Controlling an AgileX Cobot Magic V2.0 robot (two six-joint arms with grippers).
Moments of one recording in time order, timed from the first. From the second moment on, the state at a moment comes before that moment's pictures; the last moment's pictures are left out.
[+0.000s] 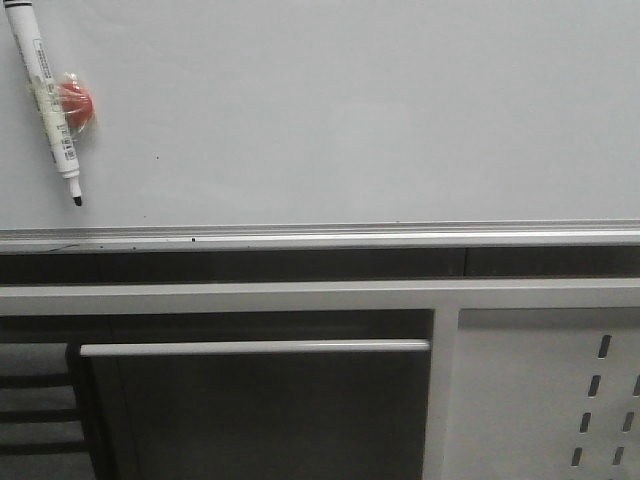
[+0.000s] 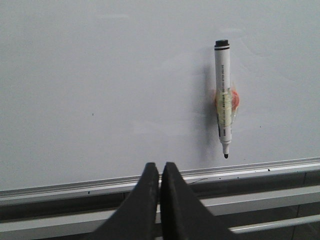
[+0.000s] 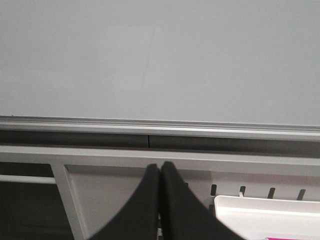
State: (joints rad) left arm -0.19 0.00 0.00 -0.14 0.06 0.18; right arm 0.03 -0.01 0.01 0.07 0.20 -0.10
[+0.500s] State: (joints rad) left arm -0.19 0.00 0.00 -0.50 0.05 0.18; right arm 0.03 -0.01 0.01 0.47 0.15 -0.10
